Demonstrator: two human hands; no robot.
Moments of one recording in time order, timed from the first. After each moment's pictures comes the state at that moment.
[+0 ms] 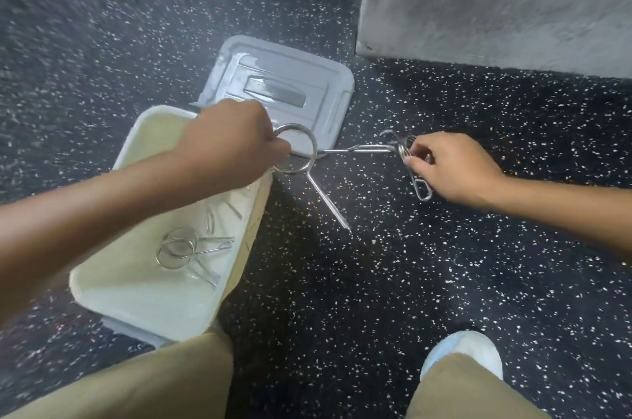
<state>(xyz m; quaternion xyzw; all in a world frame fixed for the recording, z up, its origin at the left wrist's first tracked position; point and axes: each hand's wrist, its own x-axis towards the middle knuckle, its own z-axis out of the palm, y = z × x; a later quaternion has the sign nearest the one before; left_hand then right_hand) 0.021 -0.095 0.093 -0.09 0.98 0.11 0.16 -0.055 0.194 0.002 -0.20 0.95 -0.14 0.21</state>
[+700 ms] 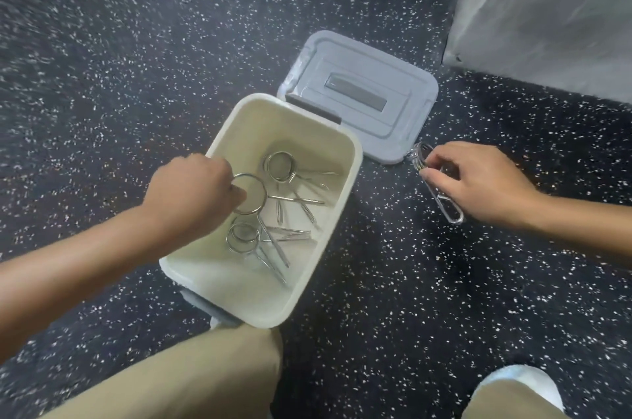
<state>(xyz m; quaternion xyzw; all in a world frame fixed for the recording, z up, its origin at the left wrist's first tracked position) 0.131 -0.218 0.069 -0.20 0.95 -0.03 0.23 -0.035 0.101 0.024 -0.29 0.91 -0.17 0.23</state>
